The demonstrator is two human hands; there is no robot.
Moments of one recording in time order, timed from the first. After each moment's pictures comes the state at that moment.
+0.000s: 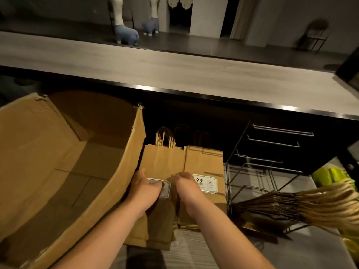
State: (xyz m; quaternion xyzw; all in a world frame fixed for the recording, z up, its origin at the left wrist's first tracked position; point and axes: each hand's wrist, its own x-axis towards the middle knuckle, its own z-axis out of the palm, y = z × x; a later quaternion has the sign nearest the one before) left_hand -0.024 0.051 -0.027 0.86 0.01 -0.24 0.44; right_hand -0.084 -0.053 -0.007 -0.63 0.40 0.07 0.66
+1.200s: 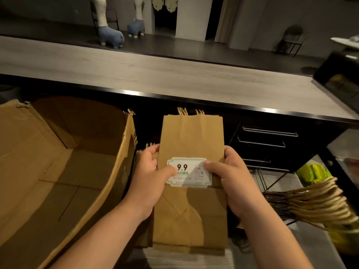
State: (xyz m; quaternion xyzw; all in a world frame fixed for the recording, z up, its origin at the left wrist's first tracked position) left_hand -0.047 0.039 0.055 0.65 -0.14 -0.25 0.70; right_hand -0.141 -0.104 0.086 -0.64 0.29 -0.12 0.71
